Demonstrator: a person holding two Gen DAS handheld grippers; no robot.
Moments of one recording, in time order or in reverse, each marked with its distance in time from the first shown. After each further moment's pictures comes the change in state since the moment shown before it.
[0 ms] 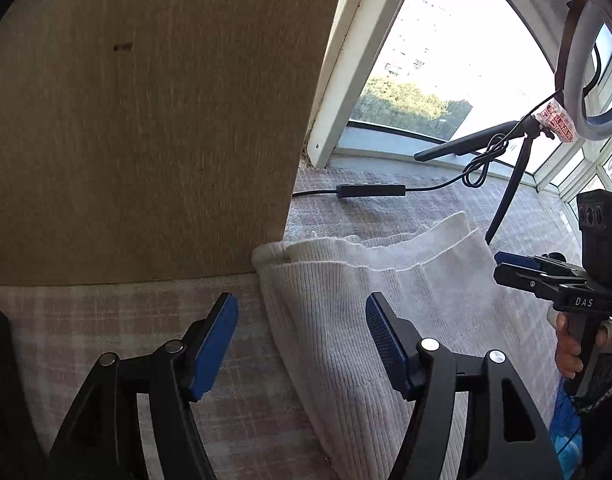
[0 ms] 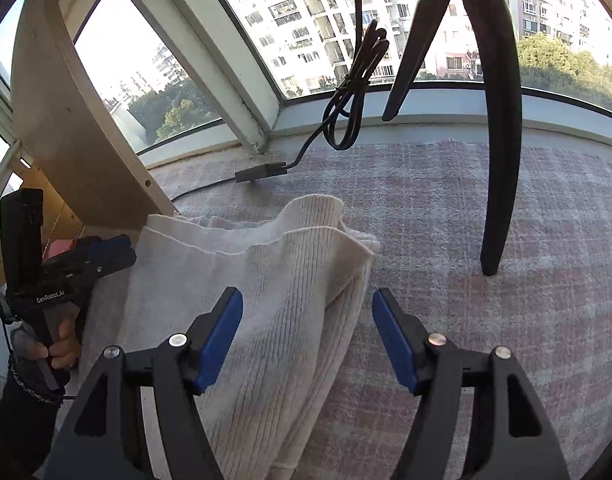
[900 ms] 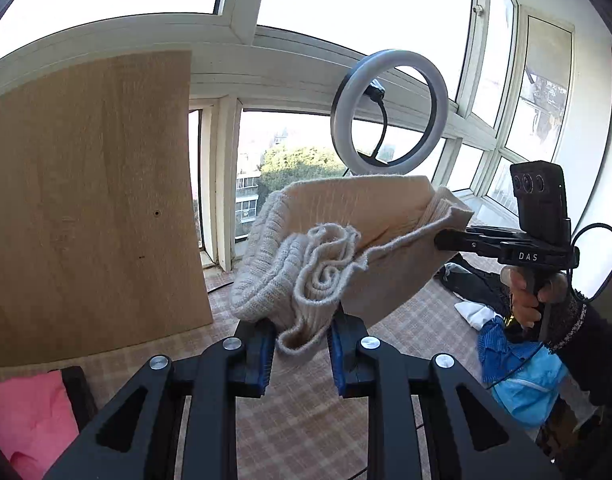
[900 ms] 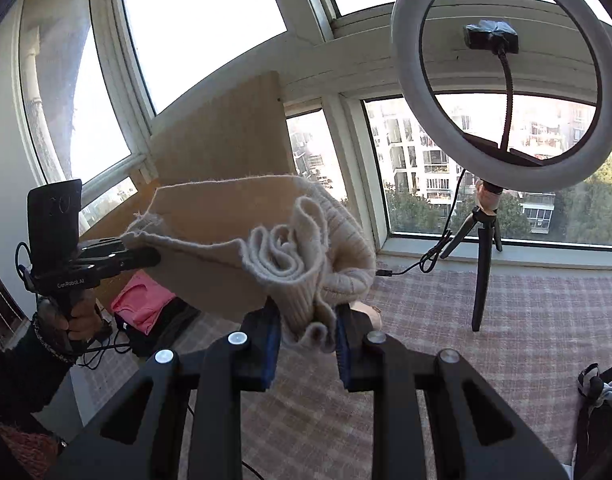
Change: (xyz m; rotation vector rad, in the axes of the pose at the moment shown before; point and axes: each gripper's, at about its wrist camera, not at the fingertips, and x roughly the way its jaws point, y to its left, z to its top) left arm -0.250 -0.099 -0.090 0.339 -0.362 -0.132; right arm -0.225 0.114 -0.114 -0.304 -0.353 0.120
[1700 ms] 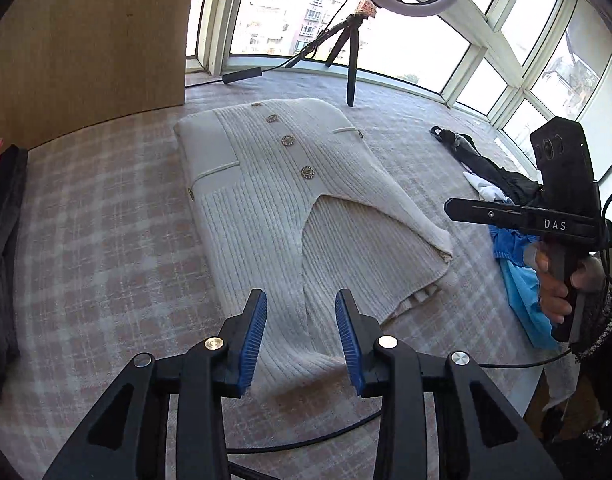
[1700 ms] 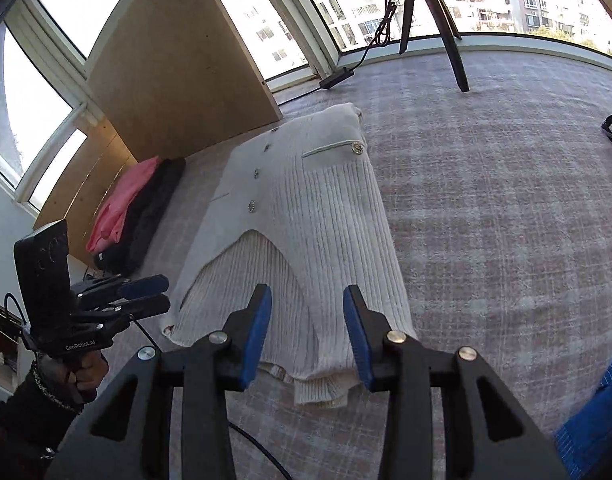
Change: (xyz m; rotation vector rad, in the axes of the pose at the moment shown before) left arm 0.061 -0.025 -0.176 -0.207 0.387 -0.019; right arm 0.060 -0.005 -0.155 0.330 0.308 -0.020
